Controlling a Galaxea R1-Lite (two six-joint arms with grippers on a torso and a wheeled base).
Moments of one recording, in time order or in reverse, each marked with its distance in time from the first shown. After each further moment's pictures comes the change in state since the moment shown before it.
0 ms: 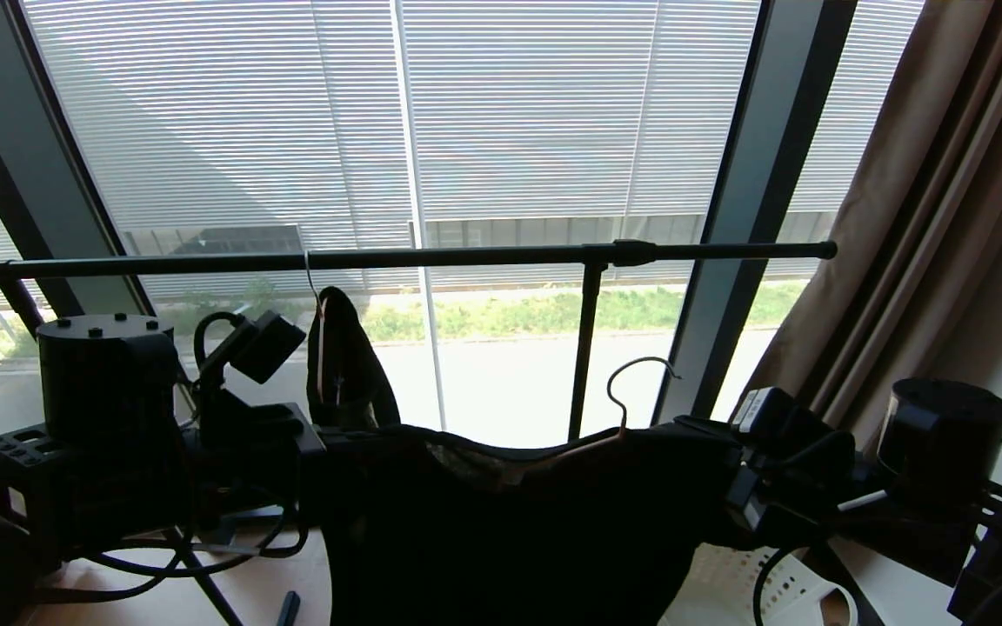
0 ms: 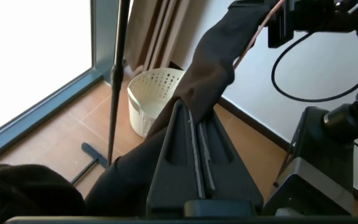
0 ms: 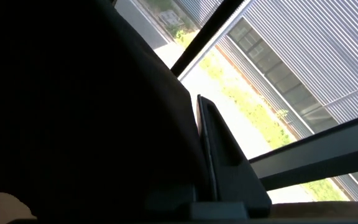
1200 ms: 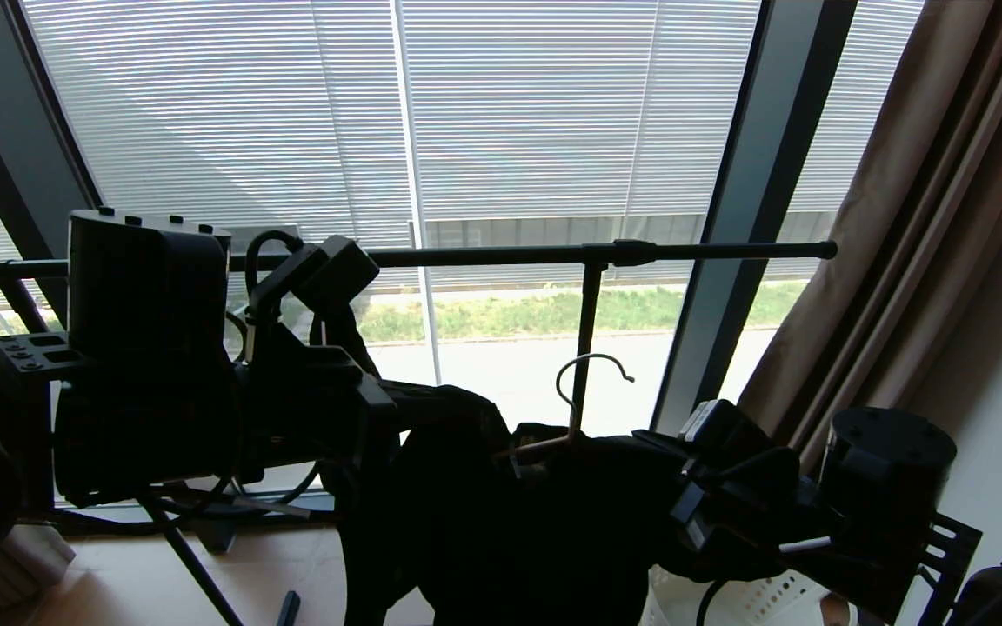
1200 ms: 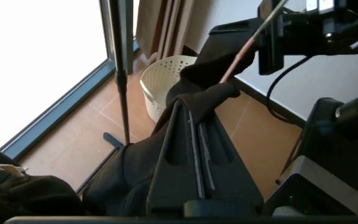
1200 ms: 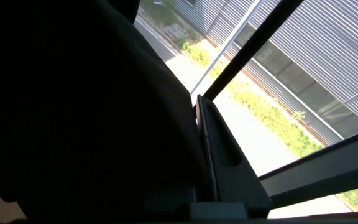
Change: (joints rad) left arm -0.216 -0.043 -0.311 0.365 0.205 0.067; right arm 0.209 0.069 0.003 -0.099 -0.226 0.166
